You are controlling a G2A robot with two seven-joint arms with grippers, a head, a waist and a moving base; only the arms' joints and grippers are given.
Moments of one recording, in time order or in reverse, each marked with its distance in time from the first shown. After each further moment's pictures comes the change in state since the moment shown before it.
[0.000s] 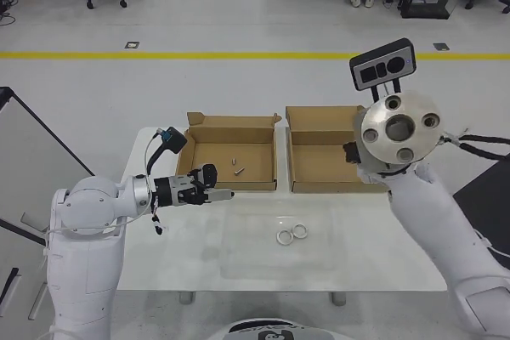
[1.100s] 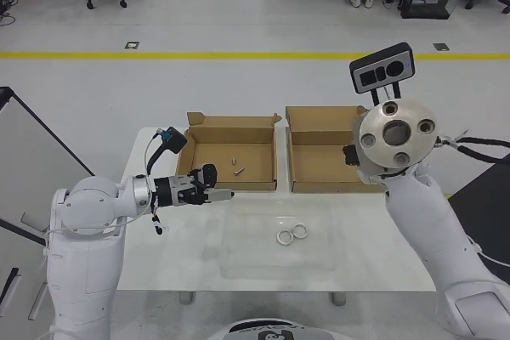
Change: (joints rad) left arm 0.000 0.000 0.000 0.000 0.000 0.000 0.000; right arm -0.053 -0.065 0.081 0.009 -0.076 0.073 0.021
